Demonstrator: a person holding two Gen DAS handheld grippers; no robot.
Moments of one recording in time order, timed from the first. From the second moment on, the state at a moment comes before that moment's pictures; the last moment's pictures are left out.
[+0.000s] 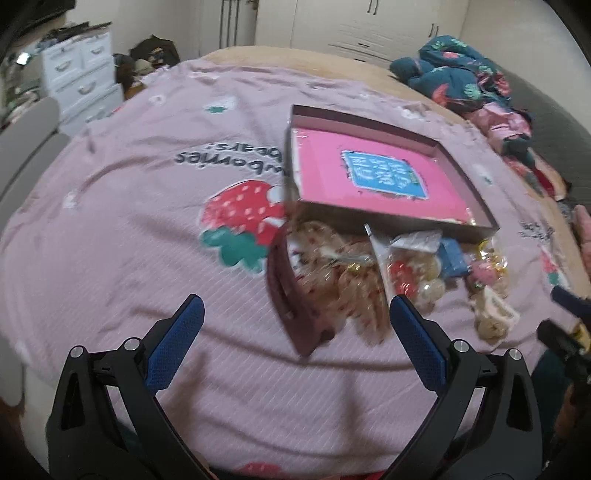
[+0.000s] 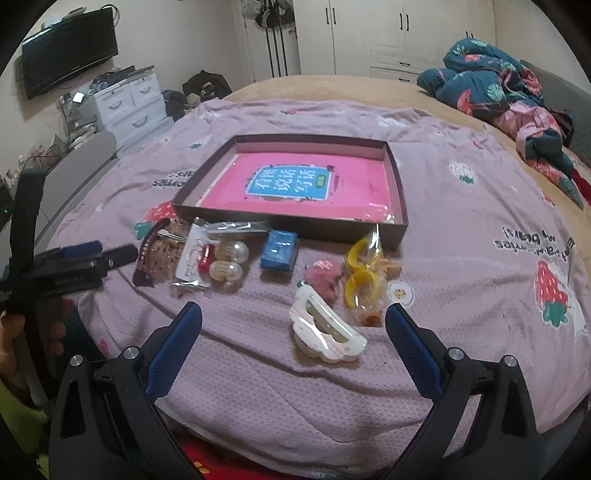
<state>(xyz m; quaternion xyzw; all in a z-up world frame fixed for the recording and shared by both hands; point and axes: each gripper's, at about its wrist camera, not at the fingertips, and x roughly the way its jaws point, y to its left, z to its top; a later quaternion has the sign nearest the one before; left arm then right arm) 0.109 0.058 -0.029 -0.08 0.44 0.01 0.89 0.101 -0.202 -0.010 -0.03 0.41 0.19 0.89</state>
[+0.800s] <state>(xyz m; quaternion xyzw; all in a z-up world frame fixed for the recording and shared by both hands) 0.116 0.103 -0.058 -0.14 0.47 0.03 0.87 0.137 -0.191 -0.075 -0.13 0.45 0.22 0.86</state>
